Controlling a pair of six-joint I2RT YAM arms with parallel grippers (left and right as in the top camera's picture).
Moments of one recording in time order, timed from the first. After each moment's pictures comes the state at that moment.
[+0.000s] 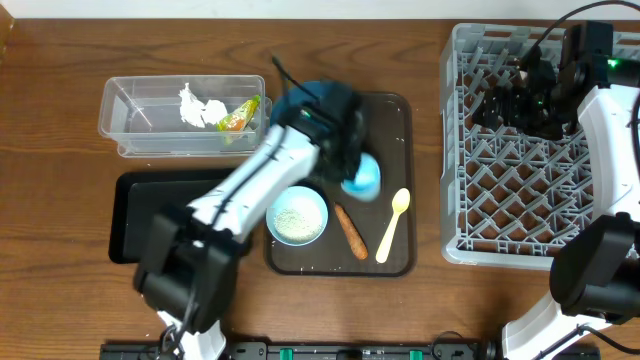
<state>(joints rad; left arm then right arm) -0.53 1.87 1.50 -0.90 0.20 -0.30 -0.16 1.86 1.70 -1.15 -0.34 -0.03</state>
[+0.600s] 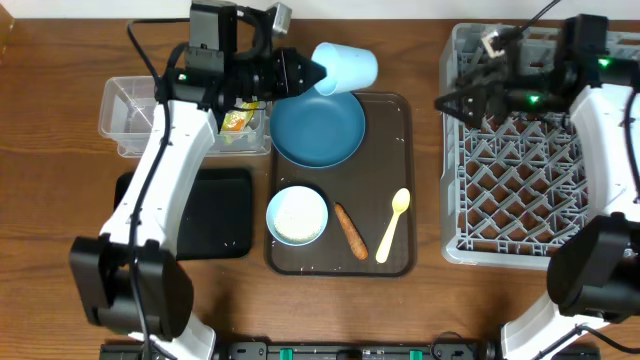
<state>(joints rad) -0.17 1.76 1.58 -0.51 0.93 -0.43 -0.11 1.86 1.70 -1.05 -1.16 -0.63</state>
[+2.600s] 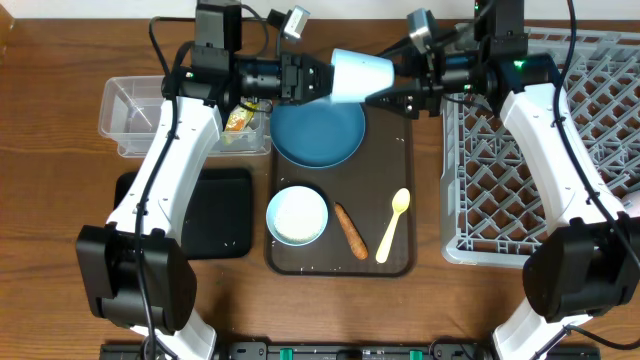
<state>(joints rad) -0.17 1.79 1.58 -0.50 1.26 -0.45 0.15 1.86 1.69 -0.63 -1.39 -0.55</state>
